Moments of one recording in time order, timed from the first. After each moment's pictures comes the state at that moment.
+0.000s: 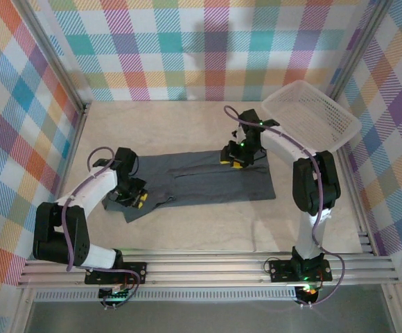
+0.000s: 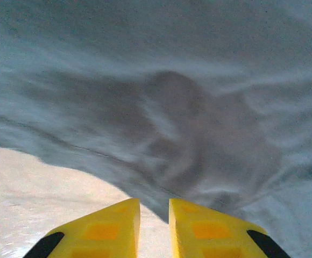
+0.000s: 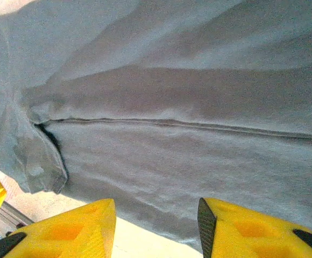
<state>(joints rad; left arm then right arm) -0.21 1.44 0.91 -0.87 0.18 -1.25 0.41 1.95 1.53 -0.86 -0.48 0.49</state>
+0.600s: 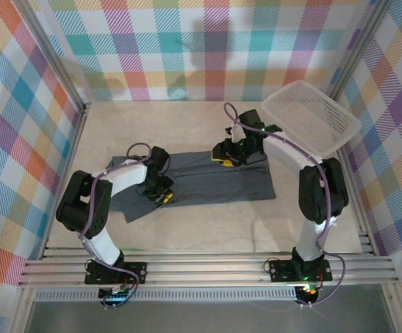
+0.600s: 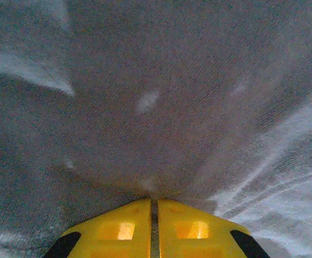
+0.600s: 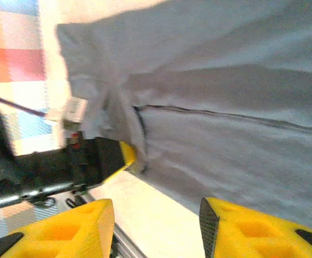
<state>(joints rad) -0.40 1.70 0.99 -0.71 0.22 -1.17 0.41 1.81 1.42 -0.63 -0.71 0.53</state>
